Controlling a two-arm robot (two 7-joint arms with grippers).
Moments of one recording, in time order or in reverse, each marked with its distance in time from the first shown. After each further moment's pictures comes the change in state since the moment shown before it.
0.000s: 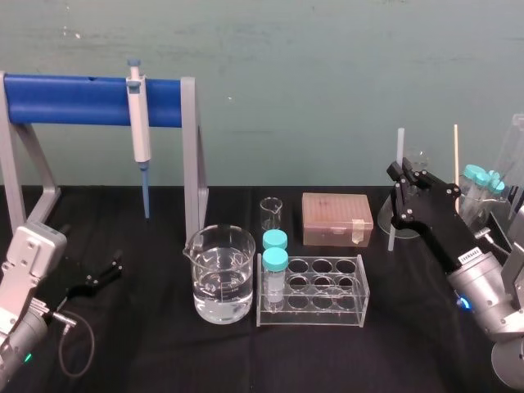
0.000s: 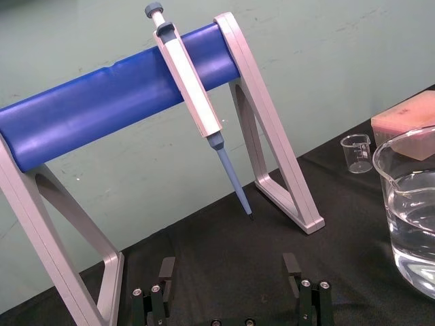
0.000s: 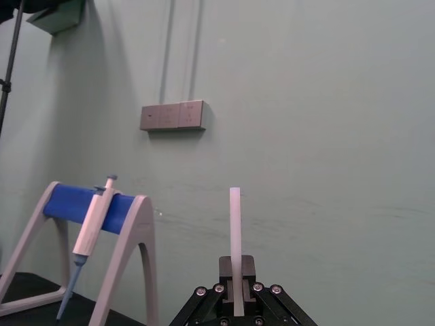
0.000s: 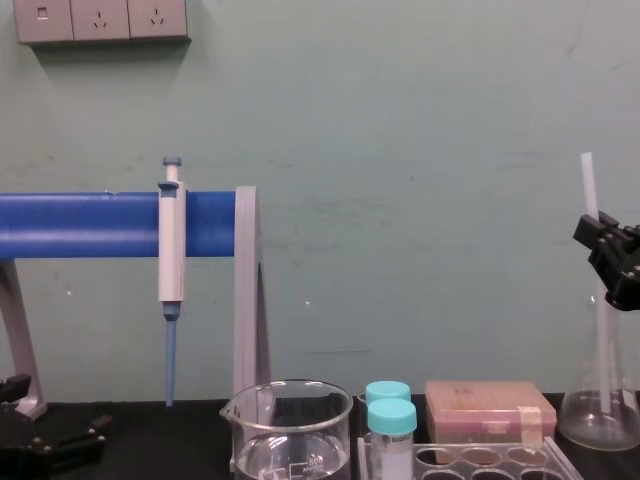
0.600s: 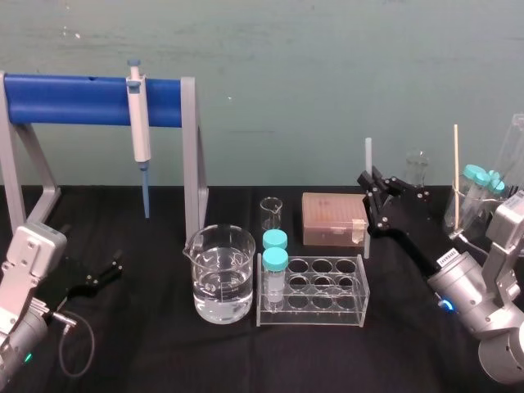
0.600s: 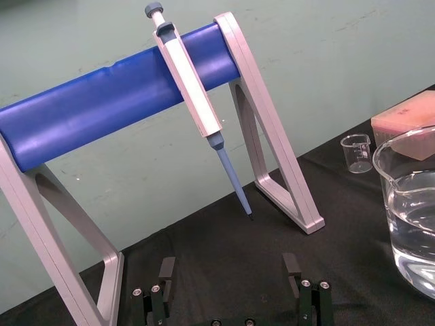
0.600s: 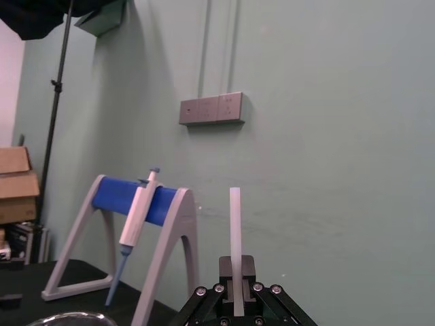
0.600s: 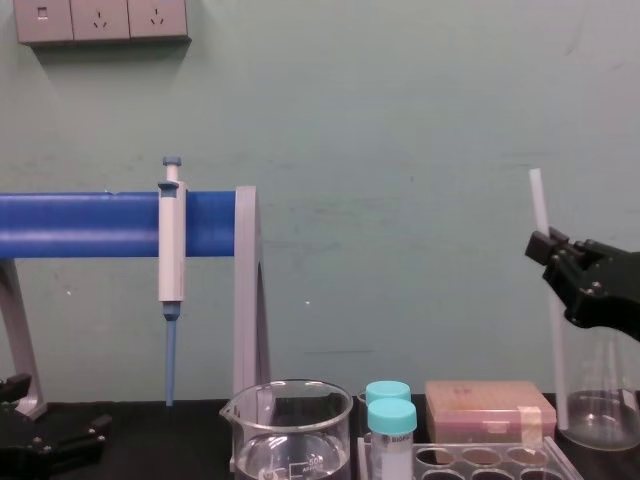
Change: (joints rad) left arm 0.000 0.000 0.000 0.000 0.000 0.000 0.000; right arm 0.041 -0.023 -0.021 0.056 0.028 0.020 0.137
